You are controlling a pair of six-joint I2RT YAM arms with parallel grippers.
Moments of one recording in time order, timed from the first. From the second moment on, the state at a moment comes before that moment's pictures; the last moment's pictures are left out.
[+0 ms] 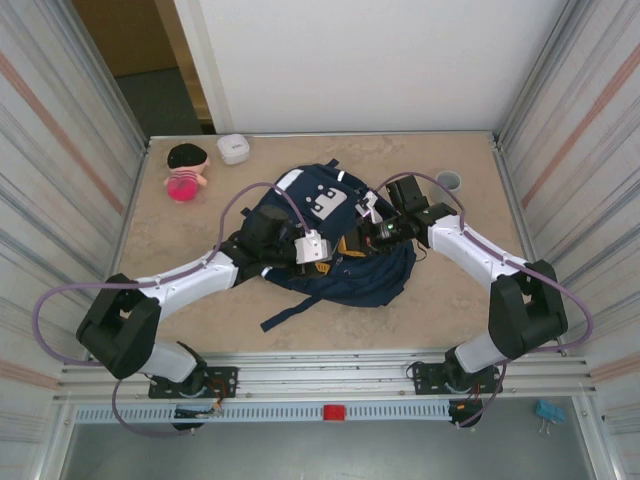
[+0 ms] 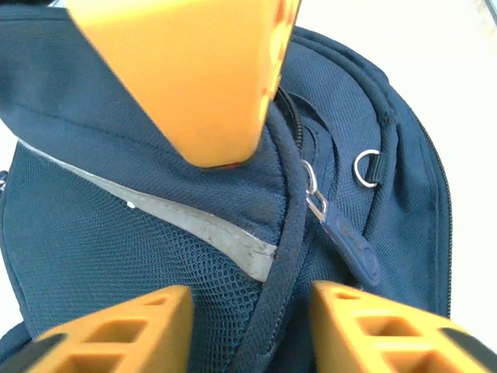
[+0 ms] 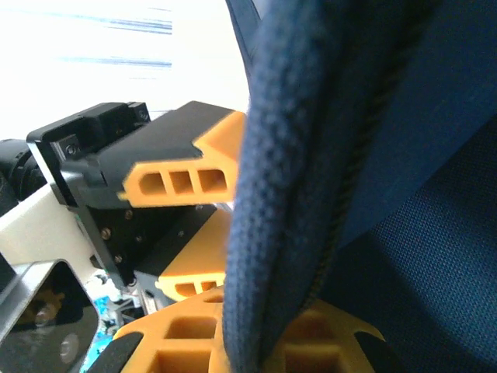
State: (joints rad) left arm -0.67 1.44 0.82 -0.04 0.52 0.71; right arm 0.43 1.50 1.05 -0.55 -0.91 0.55
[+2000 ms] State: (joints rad) left arm -0.74 1.52 0.85 0.08 0.50 -0.27; right arm 0.90 1.18 0.95 -0.64 0.22 0.64
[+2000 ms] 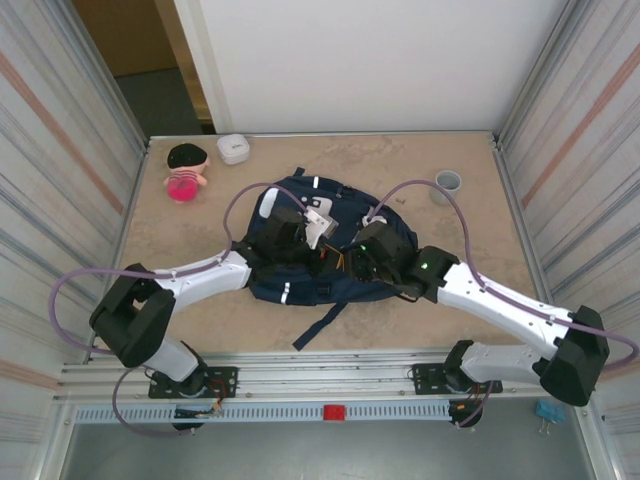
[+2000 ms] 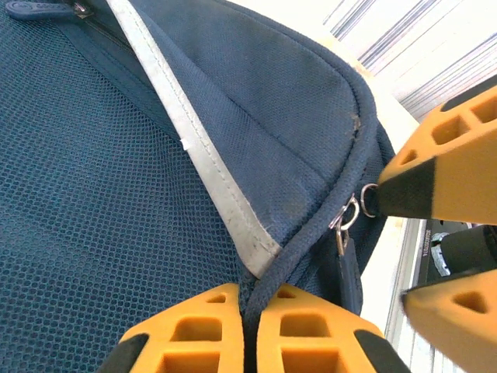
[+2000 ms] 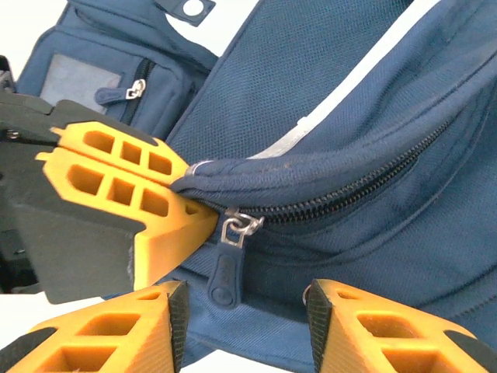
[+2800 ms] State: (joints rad) left arm -0.73 1.53 0.85 0.12 0.52 -0.29; right arm 0.87 1.29 1.04 -0.69 0.32 0.58
